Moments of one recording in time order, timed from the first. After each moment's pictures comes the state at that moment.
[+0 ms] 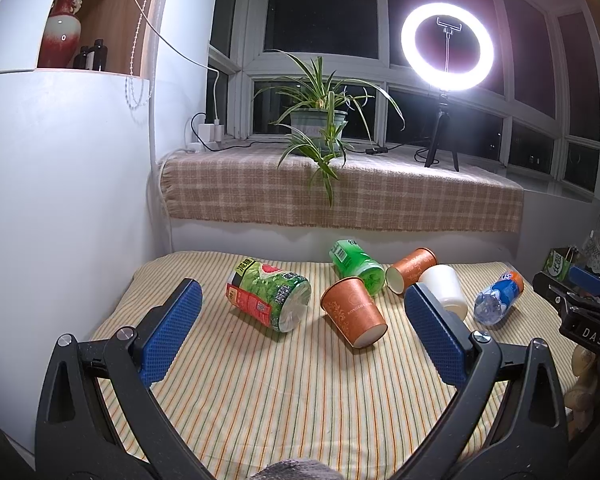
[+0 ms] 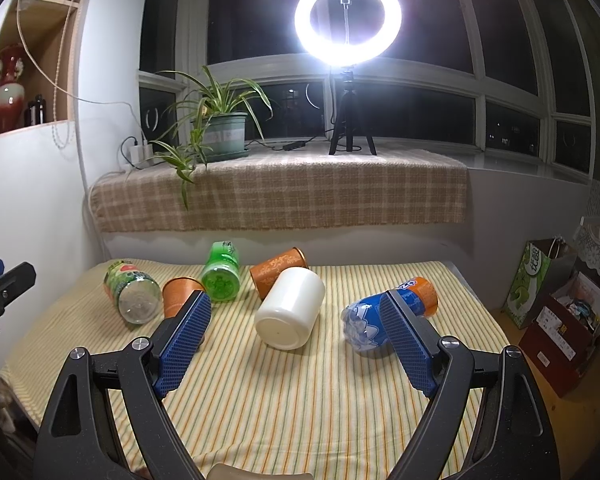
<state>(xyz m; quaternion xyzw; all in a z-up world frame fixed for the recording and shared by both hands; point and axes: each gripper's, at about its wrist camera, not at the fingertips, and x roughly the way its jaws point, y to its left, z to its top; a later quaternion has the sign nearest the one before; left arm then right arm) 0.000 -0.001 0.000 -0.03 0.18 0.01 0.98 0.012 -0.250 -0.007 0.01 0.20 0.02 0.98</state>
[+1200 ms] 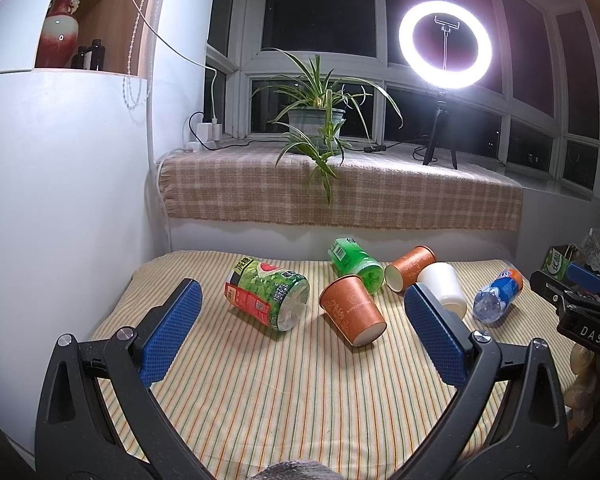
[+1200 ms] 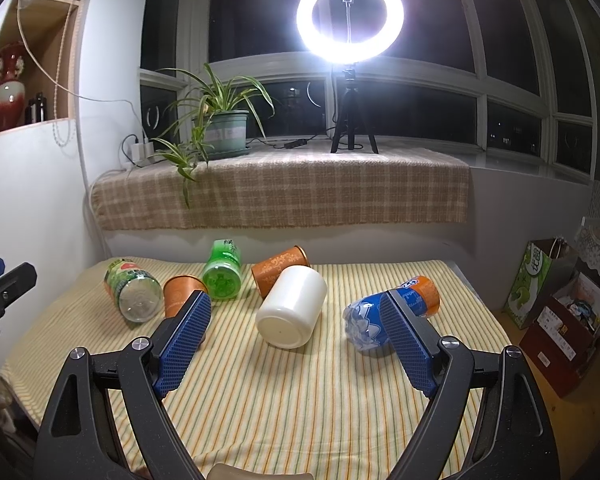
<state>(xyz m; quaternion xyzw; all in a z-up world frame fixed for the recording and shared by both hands) 0.000 -0.001 0.000 -0.03 0.18 0.01 0.98 0.012 -0.247 -0.005 0.01 0.20 0.02 0.98</state>
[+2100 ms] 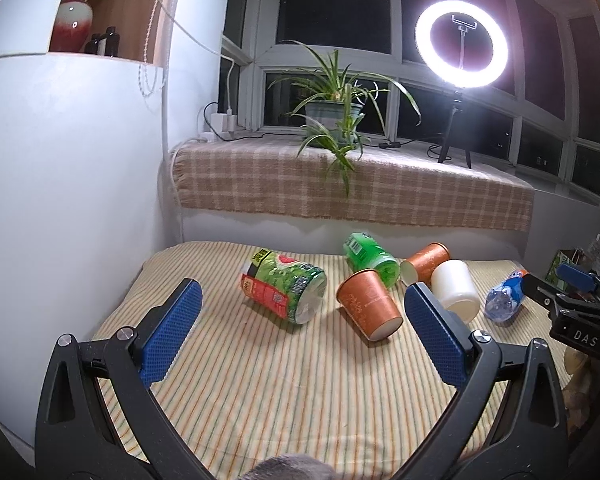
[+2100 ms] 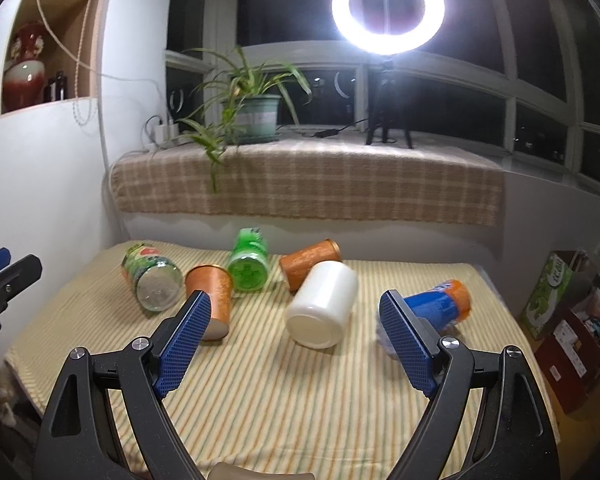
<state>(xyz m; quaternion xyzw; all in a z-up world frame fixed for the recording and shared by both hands) 0.000 0.023 -0.011 -0.04 0.19 0.03 0.98 0.031 -0.222 -0.011 -0.01 0.23 0.07 0.97</state>
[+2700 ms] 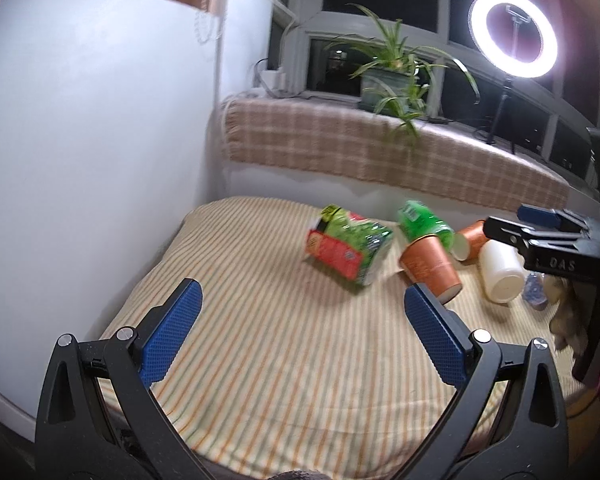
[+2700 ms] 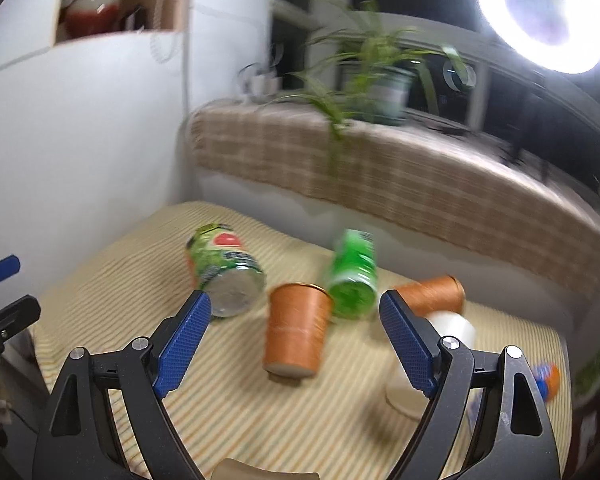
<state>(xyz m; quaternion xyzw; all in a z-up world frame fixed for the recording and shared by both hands) -0.010 0.089 -0.039 -0.08 0.25 0.08 0.96 0.111 -0.122 -0.015 -0.12 0.27 0.24 0.92</state>
